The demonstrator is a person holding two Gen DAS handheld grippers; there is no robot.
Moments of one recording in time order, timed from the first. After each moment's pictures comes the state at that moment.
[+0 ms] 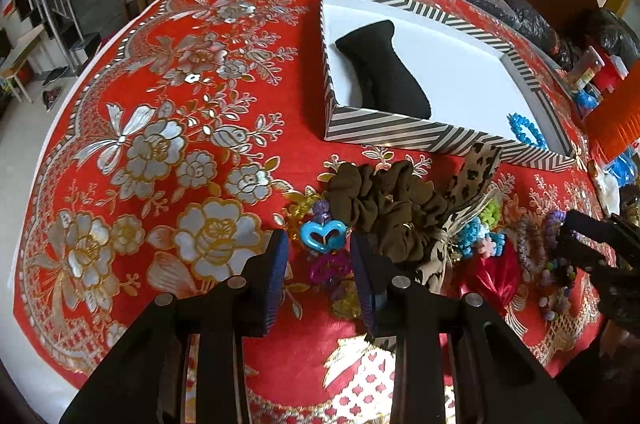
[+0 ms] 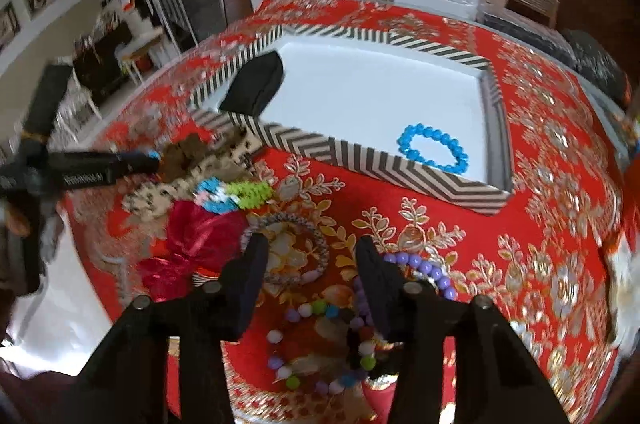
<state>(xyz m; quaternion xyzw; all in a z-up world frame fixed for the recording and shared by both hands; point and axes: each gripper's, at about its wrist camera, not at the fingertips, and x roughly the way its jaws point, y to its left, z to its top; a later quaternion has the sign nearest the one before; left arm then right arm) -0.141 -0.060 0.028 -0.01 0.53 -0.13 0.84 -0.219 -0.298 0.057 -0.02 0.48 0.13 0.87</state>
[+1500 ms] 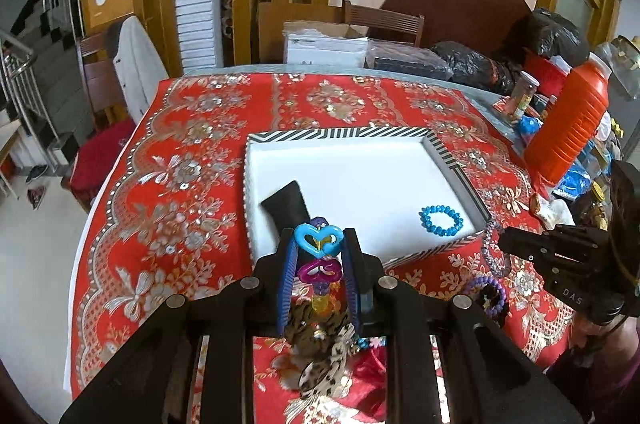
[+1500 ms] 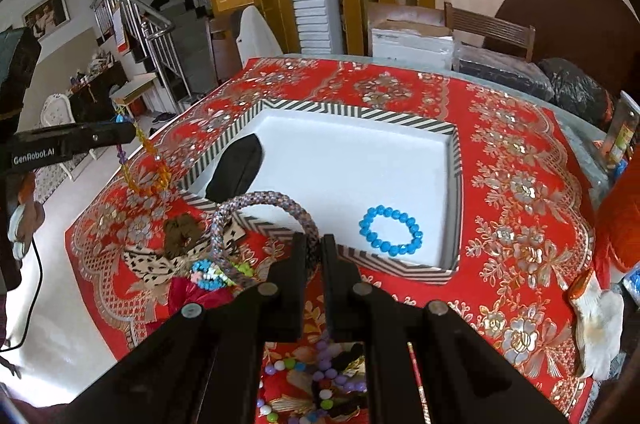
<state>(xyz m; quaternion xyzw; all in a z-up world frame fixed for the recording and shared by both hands) -0.134 -0.108 0.155 0.03 0.40 -0.21 0.89 -0.207 -0.331 0.125 0.02 0.39 0.11 0.91</state>
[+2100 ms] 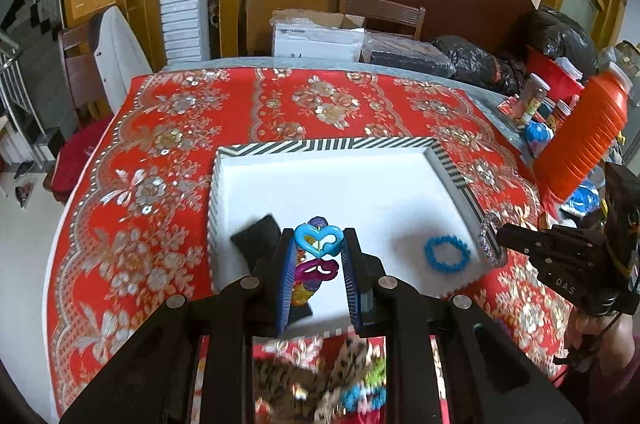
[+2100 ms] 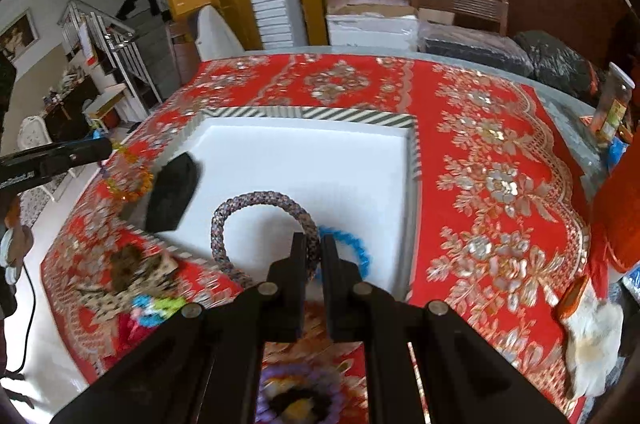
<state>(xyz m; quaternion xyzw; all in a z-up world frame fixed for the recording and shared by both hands) -0.067 -0.150 0.135 0.02 0.42 -0.22 0.88 -0.144 -0.381 0.104 0.05 0.42 0.06 0.90</state>
